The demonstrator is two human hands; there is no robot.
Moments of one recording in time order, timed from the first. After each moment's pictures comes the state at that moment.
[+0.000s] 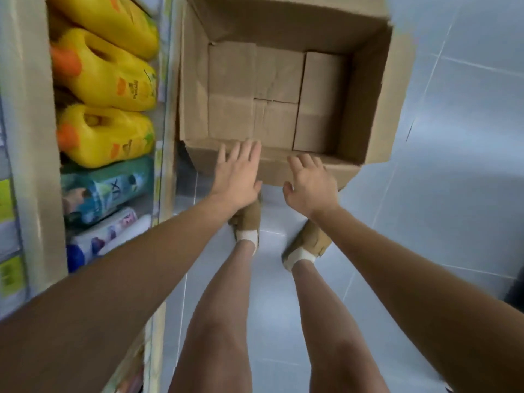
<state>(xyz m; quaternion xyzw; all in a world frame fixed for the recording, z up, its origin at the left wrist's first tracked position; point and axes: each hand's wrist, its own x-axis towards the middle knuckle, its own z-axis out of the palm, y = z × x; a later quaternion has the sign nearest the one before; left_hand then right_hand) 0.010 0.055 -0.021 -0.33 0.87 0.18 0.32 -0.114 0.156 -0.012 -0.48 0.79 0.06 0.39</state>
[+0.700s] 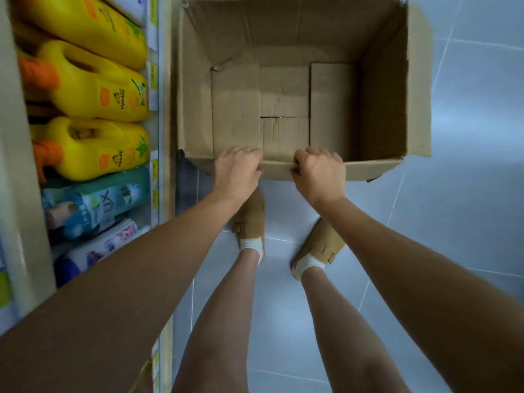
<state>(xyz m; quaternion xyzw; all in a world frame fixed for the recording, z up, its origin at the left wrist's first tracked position) -0.013 0.054 -0.046 -0.35 0.88 0.18 0.26 -0.131 0.162 -0.062 -0.48 0.83 -0.01 0.27</state>
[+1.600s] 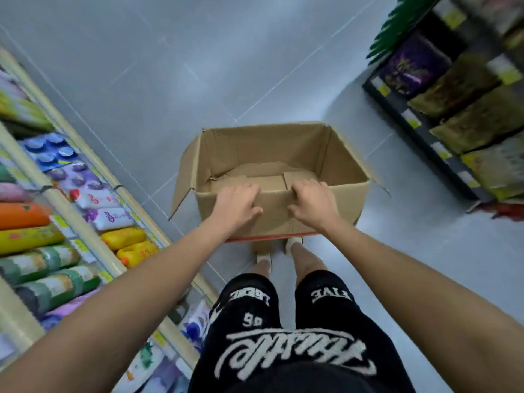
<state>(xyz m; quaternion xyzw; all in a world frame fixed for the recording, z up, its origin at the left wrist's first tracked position) -0.120 0.199 0.375 0.11 0.95 0.05 0.30 -0.129 0.387 0.360 -0.14 0.95 -0.08 0.25</state>
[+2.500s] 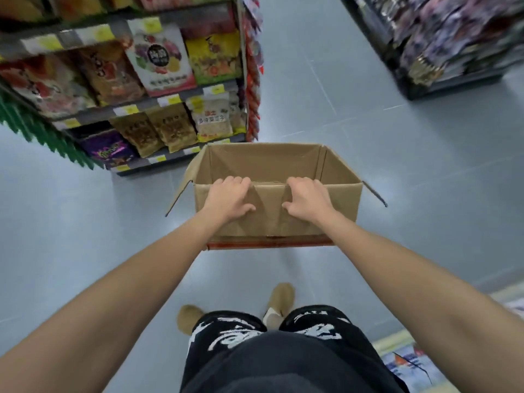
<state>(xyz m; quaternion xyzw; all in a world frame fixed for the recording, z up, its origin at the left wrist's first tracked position) 0.097 0.708 0.505 0.65 0.74 -0.09 0.13 0.272 0.801 0.499 0.39 0.91 -0.14 0.07</state>
